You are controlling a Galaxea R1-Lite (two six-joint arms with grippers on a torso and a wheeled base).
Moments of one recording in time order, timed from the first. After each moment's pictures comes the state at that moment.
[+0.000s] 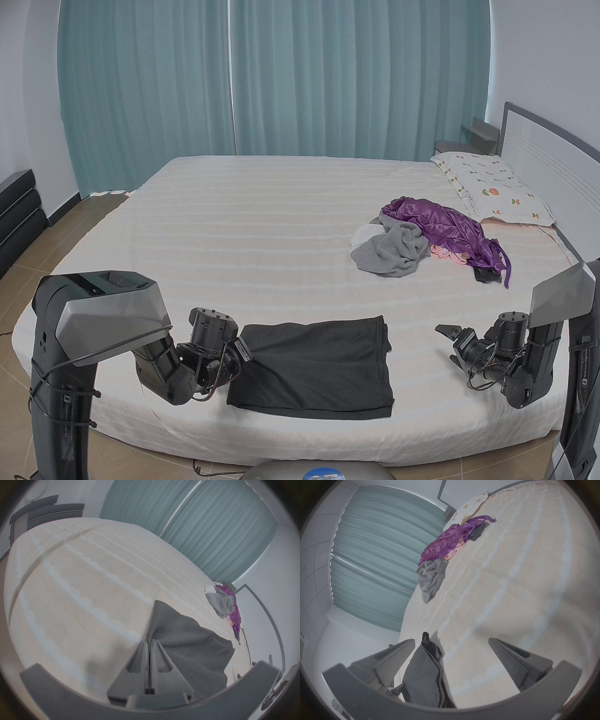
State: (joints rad) left arm -0.41 2.39 -0.83 -0.86 0.18 -0.84; right arm 0.08 2.42 -0.39 -1.54 0.19 0.99
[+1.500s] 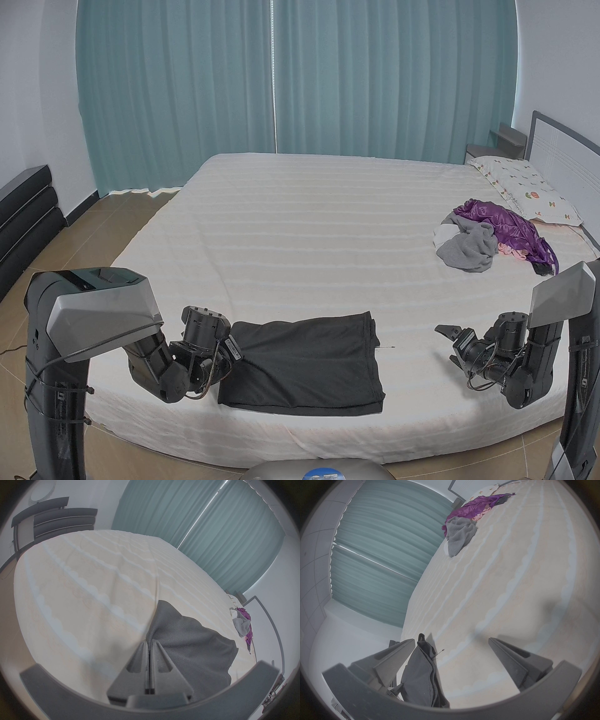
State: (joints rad) left arm -0.39 2.37 -0.80 -0.84 0.23 -0.84; right arm 0.08 2.42 -0.39 -1.54 0.19 0.99
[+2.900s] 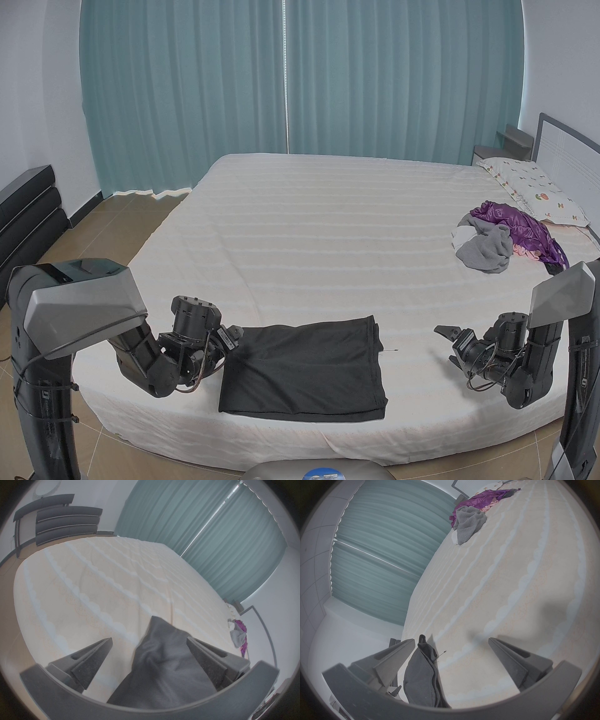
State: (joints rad) left arm -0.37 2.29 -0.77 -0.83 0.21 -0.88; right arm 0.08 2.42 -0.39 -1.54 0.20 0.98
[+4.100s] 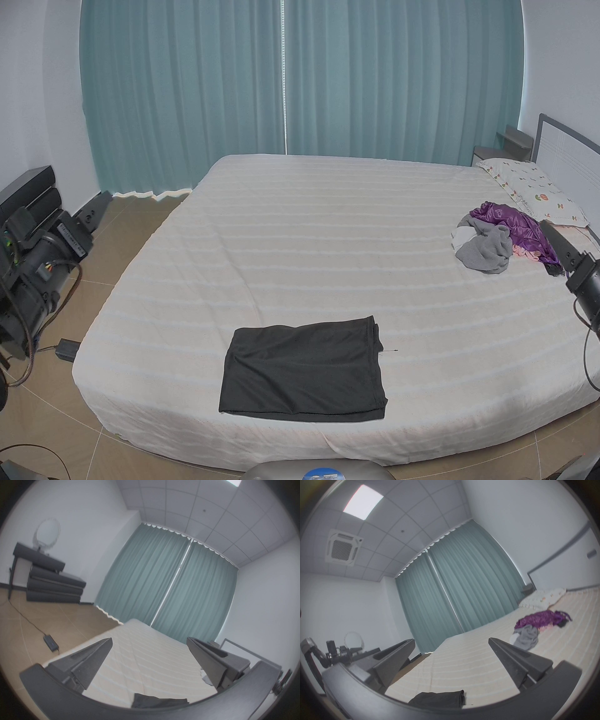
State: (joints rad) left arm -0.27 1.28 -0.51 -0.83 0.34 -0.47; right arm -0.01 1.33 -0.18 -1.38 0.22 0.47
